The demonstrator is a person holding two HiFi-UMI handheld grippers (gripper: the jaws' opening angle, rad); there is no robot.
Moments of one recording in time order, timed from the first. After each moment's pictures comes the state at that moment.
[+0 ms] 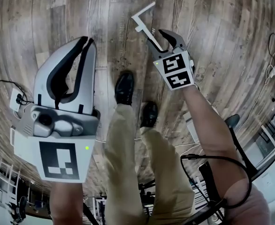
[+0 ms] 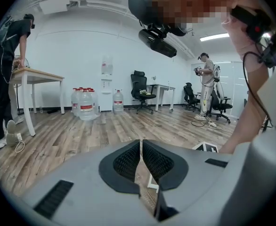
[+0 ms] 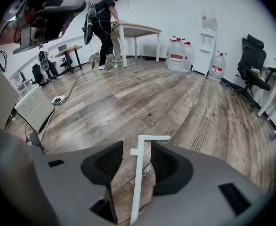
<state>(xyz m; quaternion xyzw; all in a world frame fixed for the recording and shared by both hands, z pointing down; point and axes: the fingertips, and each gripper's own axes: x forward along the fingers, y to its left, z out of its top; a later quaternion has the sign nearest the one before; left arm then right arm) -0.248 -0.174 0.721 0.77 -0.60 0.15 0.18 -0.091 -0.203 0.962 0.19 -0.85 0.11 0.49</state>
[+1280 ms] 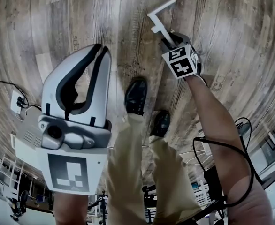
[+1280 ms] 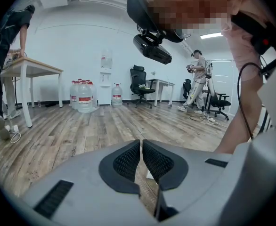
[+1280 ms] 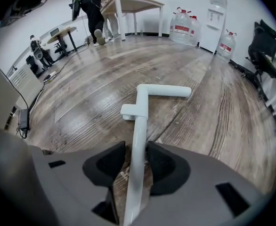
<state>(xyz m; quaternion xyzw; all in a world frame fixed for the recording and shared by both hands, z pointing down) -0.239 -0.162 0.773 0.77 -0.59 0.15 0.19 -0.055 -0.186 1.129 0.16 -0.79 0.14 0.58</state>
